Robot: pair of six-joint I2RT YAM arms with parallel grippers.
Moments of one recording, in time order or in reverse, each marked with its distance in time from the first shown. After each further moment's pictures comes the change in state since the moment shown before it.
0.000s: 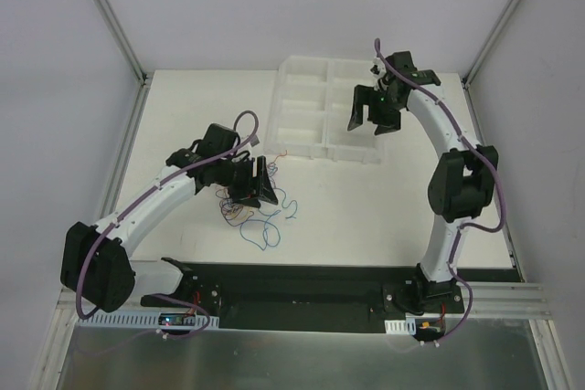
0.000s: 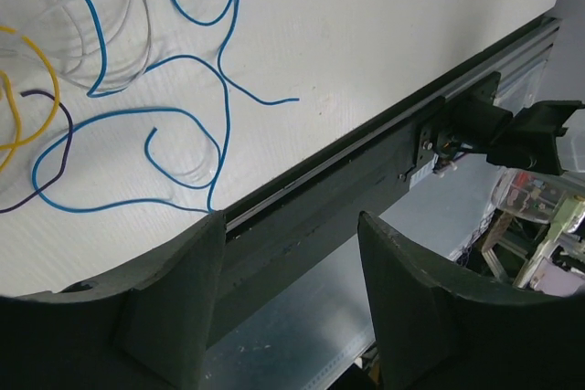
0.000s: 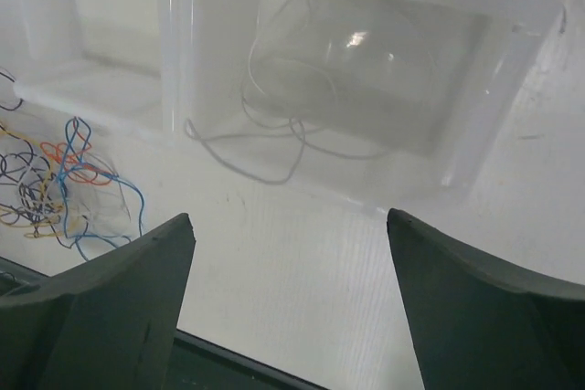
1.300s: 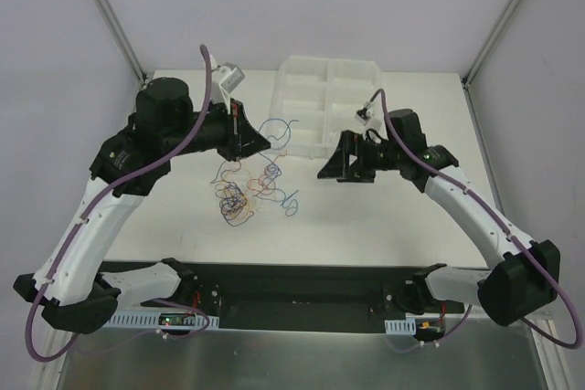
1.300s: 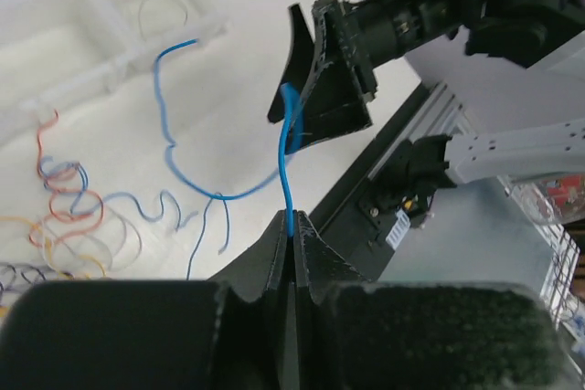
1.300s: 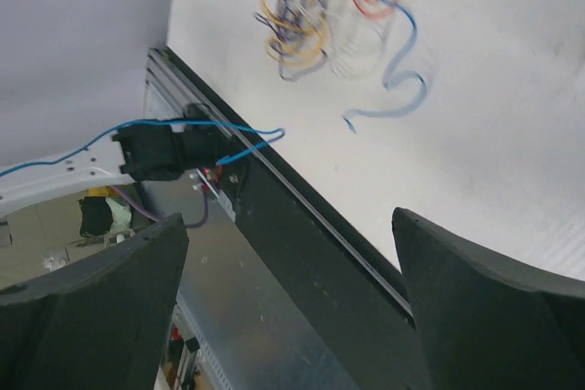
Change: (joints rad) left arm -0.130 -0.147 0.550 -0.130 -0.109 0.218; right arm 0.232 -0.770 -0.845 0.392 -0.371 0.315
